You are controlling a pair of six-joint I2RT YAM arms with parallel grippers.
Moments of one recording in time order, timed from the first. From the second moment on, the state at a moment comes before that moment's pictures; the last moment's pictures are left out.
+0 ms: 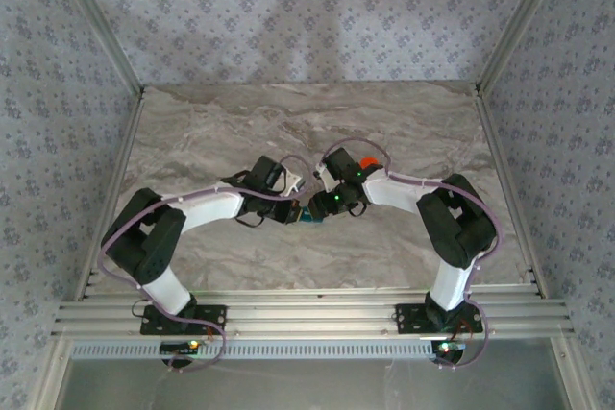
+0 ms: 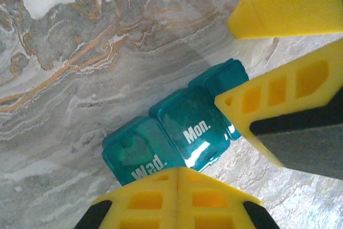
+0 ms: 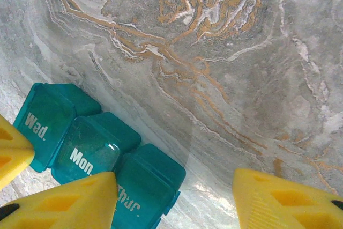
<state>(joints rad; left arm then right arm) -0.66 1.64 0.88 -0.26 0.37 -0.22 0.65 1.78 1.05 -0.41 -0.23 0.24</state>
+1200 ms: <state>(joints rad) -0.66 1.64 0.86 -0.24 0.35 -0.23 0.64 1.79 1.06 -0.41 -0.26 0.24</state>
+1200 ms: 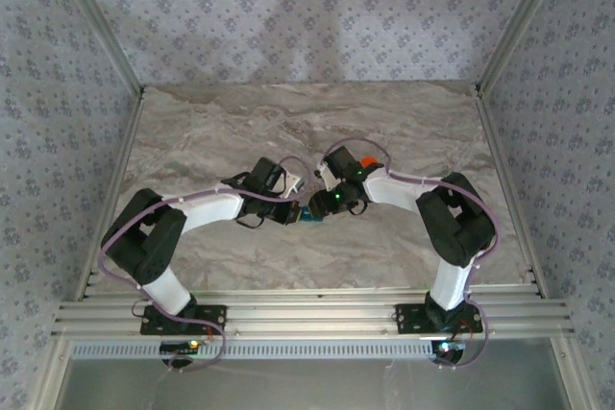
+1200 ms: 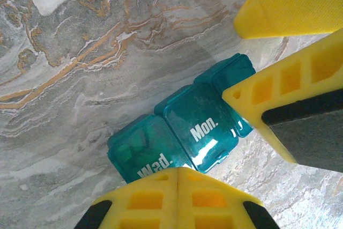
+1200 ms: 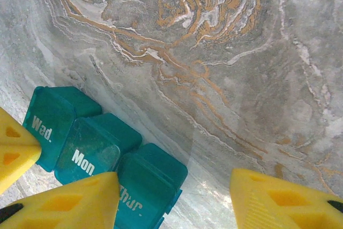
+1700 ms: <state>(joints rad) -0.69 1.65 0.89 -0.29 0.30 -0.23 0.63 1.80 1.07 -0.41 -0.28 0.24</state>
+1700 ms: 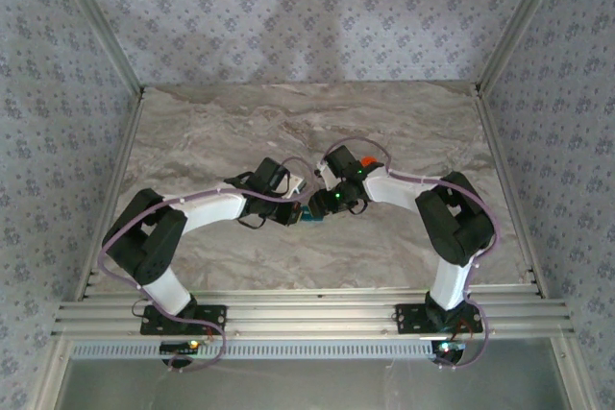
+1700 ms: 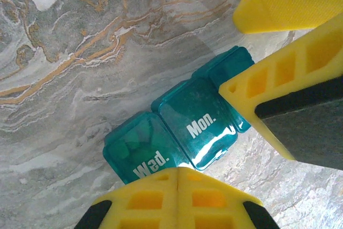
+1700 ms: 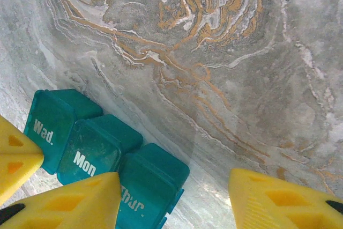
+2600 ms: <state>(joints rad) -0.72 1.65 0.90 -0.28 0.21 -0.23 0.63 1.80 1.07 -0.41 -0.28 0.25</state>
